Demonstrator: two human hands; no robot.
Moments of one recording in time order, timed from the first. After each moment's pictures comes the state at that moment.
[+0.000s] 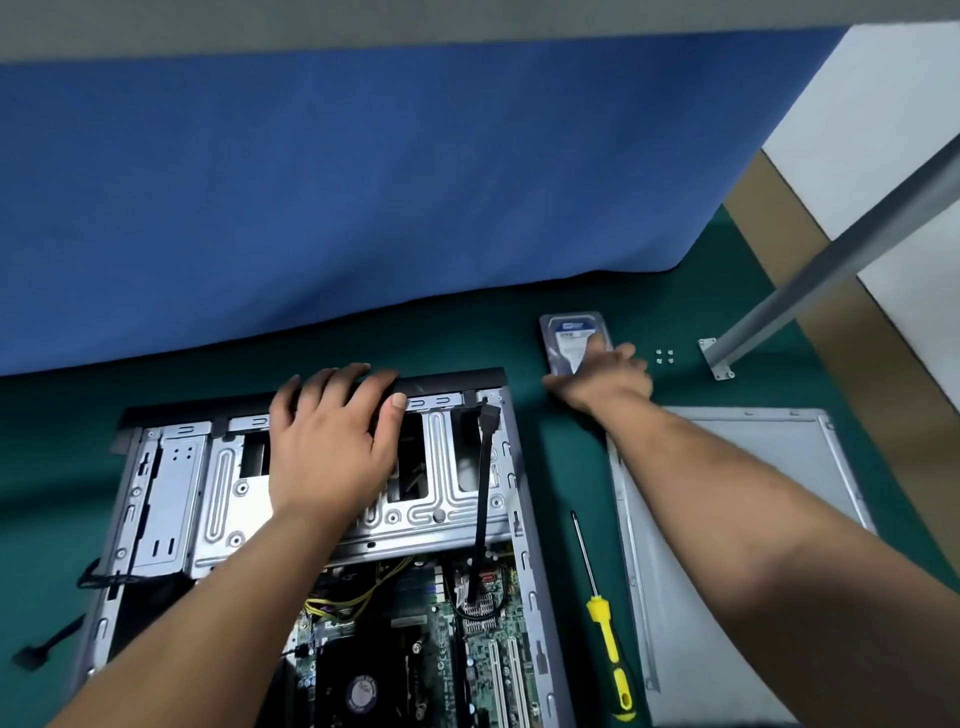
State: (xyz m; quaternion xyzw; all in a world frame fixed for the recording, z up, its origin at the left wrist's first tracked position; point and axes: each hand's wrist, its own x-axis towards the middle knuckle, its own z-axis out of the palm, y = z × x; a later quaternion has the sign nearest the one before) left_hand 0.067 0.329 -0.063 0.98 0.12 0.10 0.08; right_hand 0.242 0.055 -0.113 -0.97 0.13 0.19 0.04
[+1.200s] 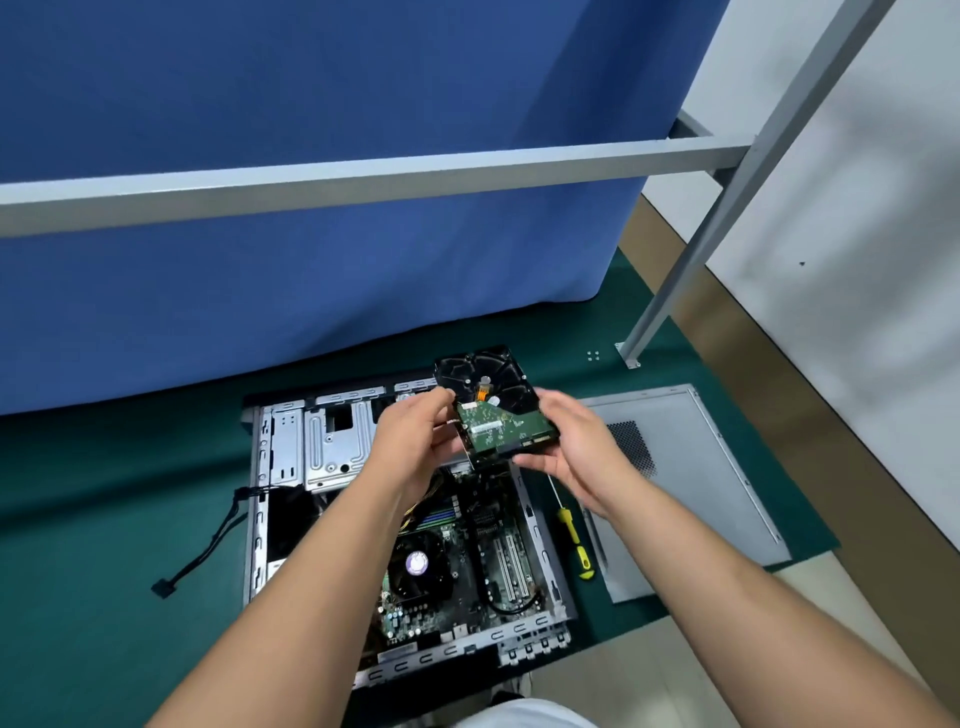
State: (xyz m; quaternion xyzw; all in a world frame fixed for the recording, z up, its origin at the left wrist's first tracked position) left_hand -0.028 0.277 0.079 0.52 0.23 -0.11 0.81; right_hand -0.027 0.085 0.099 -0.65 0.17 0.21 0.71
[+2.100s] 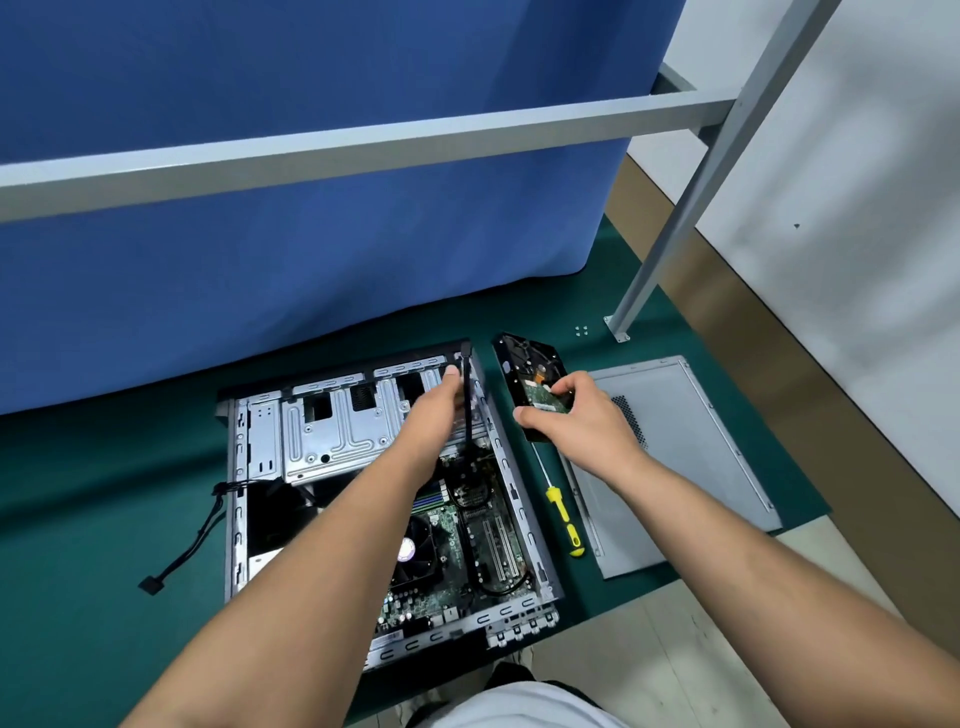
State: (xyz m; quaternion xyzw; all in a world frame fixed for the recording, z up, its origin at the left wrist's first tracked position) left_hand 0.003 0.240 0.037 0.68 0.21 -0.21 0.67; right_hand -0.020 0.045 0.094 -0.92 0.12 0.15 0.35
